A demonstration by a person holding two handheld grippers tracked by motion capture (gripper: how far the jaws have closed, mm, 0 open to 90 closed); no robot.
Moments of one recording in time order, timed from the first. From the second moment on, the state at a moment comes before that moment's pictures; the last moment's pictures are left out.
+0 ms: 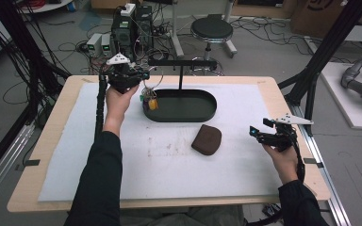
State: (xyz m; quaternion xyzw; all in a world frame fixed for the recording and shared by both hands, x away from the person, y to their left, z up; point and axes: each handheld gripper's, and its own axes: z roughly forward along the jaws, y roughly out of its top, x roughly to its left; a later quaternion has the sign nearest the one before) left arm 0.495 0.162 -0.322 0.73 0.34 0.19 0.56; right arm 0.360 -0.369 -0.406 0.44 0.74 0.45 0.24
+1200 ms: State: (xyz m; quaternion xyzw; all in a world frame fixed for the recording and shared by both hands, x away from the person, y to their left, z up) left arm 0.500 0.158 -0.328 0.73 0.36 0.20 0.55; right arm 0.360 -0.369 -0.406 0.44 0.74 0.45 0.24
